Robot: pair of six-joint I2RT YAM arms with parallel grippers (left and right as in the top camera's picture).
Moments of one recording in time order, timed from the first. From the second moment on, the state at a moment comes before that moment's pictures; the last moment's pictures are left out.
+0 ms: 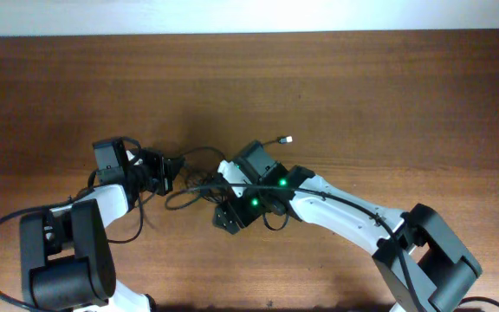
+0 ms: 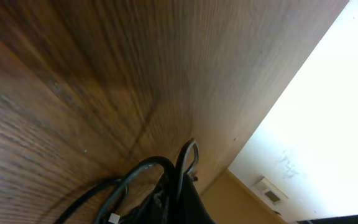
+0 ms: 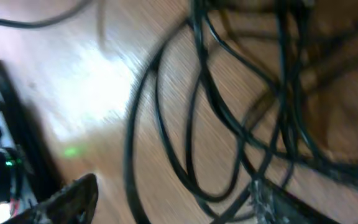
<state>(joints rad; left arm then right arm) 0.21 1.75 0.67 0.14 0.71 -1.33 0.78 1.81 1.11 -0.38 -0.51 0.21</state>
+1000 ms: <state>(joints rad) 0.22 1.75 0.64 0.44 0.76 -1.38 0.73 1.94 1.17 -0.62 -0.93 -0.11</state>
